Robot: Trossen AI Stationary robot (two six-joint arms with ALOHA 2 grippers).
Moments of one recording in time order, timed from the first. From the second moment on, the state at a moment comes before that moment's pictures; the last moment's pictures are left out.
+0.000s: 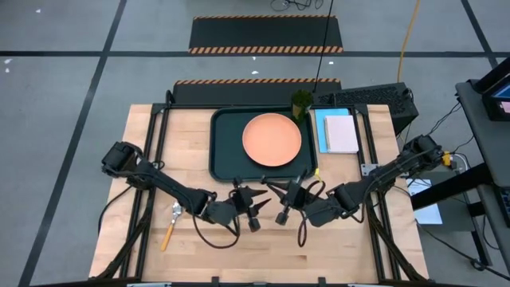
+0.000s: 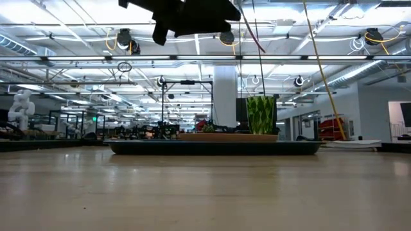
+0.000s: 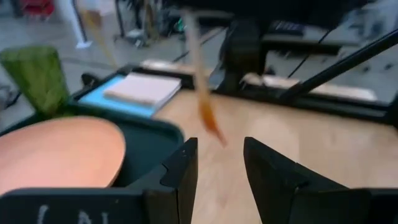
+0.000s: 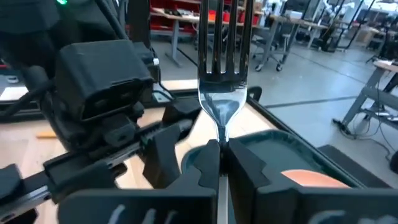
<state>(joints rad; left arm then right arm) -0.44 1.78 1.01 0.52 -0.75 -0.20 0.49 1.50 1.03 0.12 0.94 0.17</state>
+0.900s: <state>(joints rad) -0.34 1.82 0.97 0.67 -0.56 -0.13 0.48 1.50 1.03 0.13 0.94 0.14</state>
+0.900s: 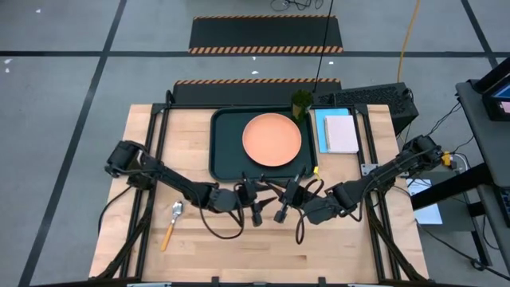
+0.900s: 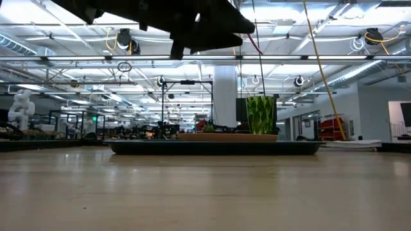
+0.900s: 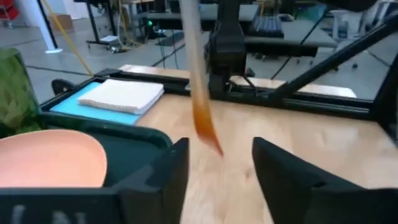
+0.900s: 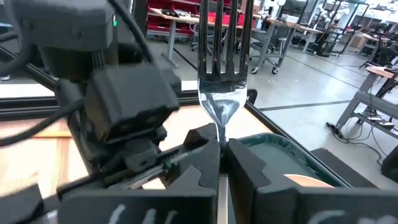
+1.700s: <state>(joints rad) -0.30 1.84 0.97 0.74 -0.54 -0.11 0.46 1.52 1.03 0.13 0.94 0.15</state>
